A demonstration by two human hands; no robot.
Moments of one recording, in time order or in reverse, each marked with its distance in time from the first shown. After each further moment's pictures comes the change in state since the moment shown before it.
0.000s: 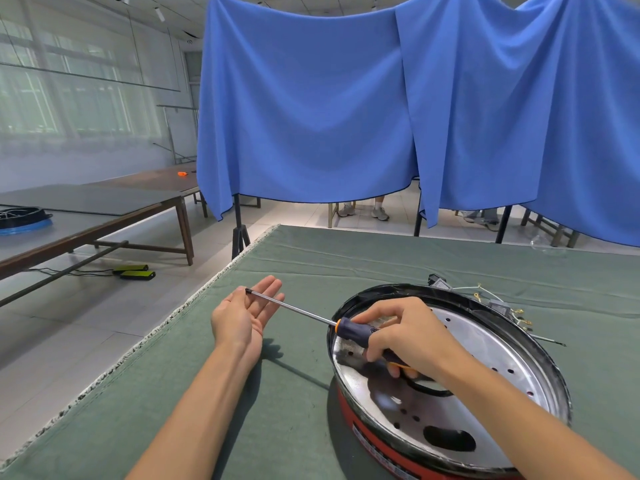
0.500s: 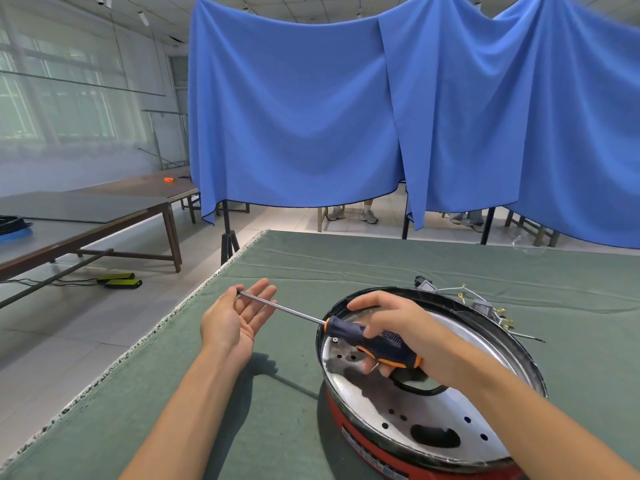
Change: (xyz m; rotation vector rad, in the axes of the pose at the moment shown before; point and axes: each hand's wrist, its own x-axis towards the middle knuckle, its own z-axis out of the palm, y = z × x) left_hand -0.010 0.013 0.010 0.031 -0.014 -0.130; right_hand -0.007 -0.007 -0.014 0.347 -0.137 0.085
